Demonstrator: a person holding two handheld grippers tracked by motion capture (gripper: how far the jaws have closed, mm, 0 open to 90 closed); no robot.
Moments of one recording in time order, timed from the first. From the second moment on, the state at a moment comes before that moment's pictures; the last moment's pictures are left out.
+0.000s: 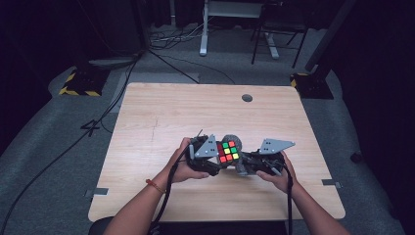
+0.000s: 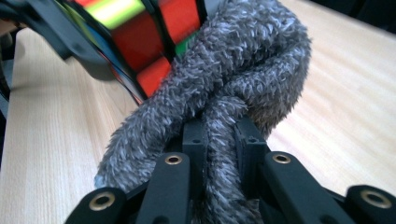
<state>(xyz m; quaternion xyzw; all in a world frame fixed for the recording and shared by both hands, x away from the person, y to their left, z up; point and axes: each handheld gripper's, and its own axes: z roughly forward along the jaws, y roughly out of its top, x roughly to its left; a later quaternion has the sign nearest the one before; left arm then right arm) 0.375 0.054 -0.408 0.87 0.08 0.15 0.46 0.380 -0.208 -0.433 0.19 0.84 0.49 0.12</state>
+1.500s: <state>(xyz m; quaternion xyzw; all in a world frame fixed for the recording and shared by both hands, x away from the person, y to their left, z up) 0.377 0.053 -0.410 0.87 0.08 0.14 0.46 0.377 -0.209 -0.426 0.18 0.85 0.49 0.09</state>
